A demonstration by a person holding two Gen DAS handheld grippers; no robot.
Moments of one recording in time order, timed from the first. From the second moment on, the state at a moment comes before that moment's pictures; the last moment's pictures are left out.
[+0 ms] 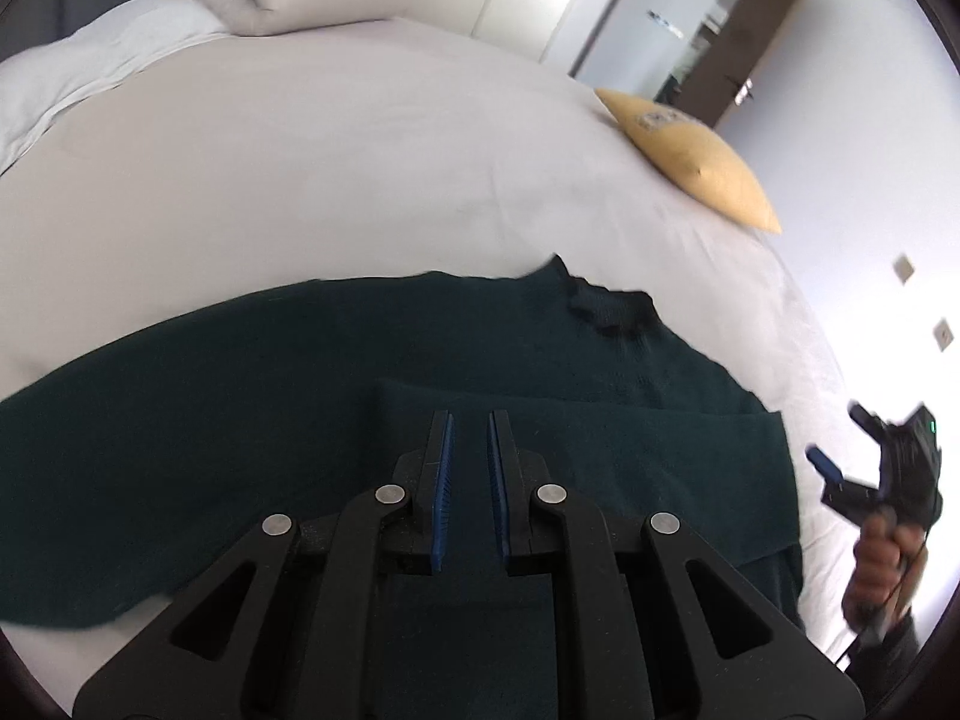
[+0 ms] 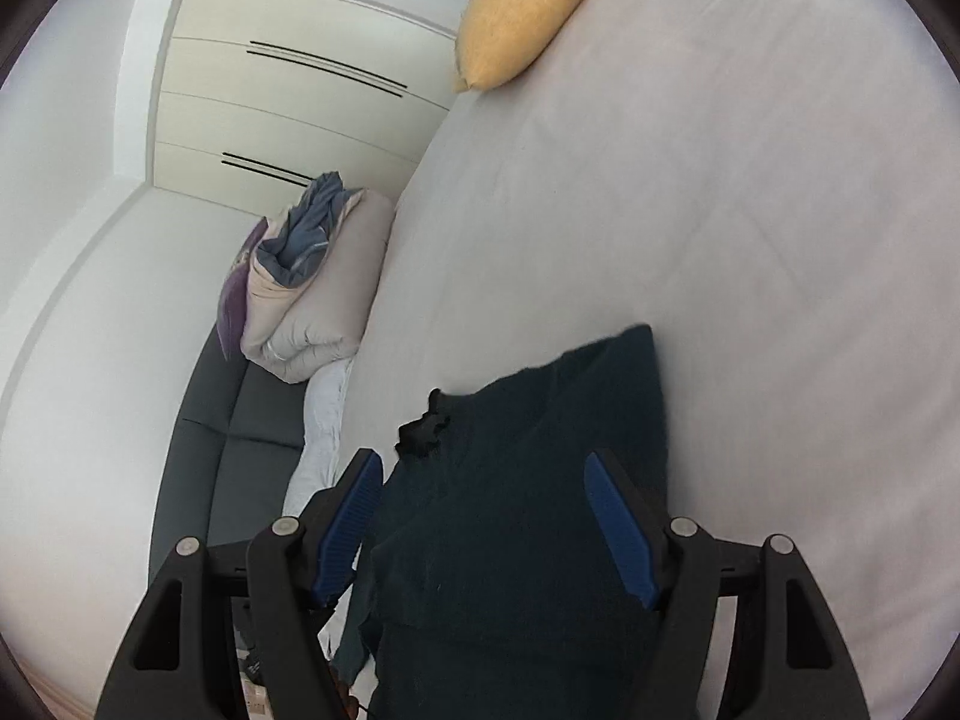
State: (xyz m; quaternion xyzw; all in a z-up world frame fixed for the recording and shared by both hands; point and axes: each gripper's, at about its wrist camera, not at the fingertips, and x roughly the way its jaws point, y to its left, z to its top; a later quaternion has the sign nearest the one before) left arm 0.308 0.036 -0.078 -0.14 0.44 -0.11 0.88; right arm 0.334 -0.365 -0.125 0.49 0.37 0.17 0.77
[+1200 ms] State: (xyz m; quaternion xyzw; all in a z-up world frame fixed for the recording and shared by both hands) left arm 0.073 0.380 -0.149 -0.64 0.20 0.11 0.73; right arm 0.221 -0.280 -0.099 0.44 0.38 0.26 0.77
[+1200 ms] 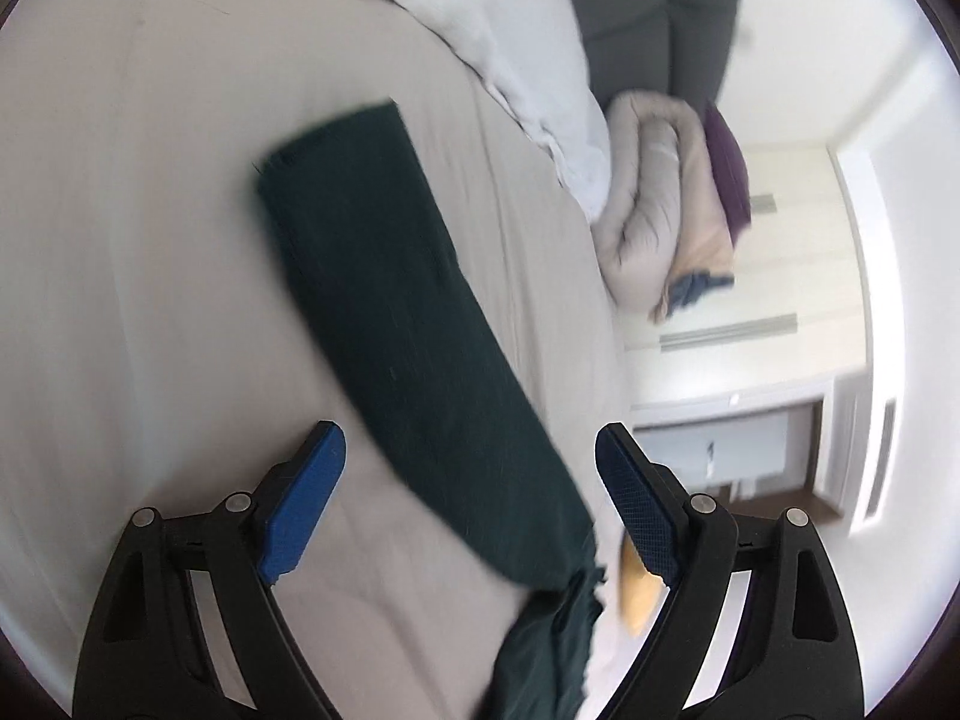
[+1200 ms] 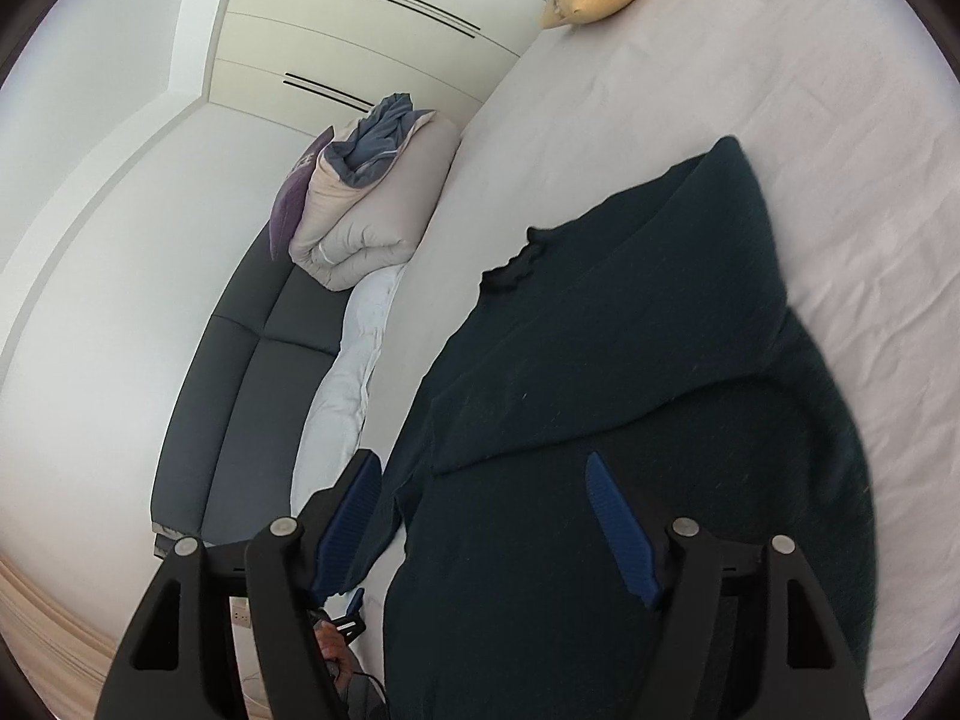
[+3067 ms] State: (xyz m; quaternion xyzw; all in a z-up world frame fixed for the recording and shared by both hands) left arm 0.192 -0.063 -0.131 0.30 0.26 -0.02 0.92; right arm 0.335 -0.142 -0.140 0.42 0.51 0.34 0.67
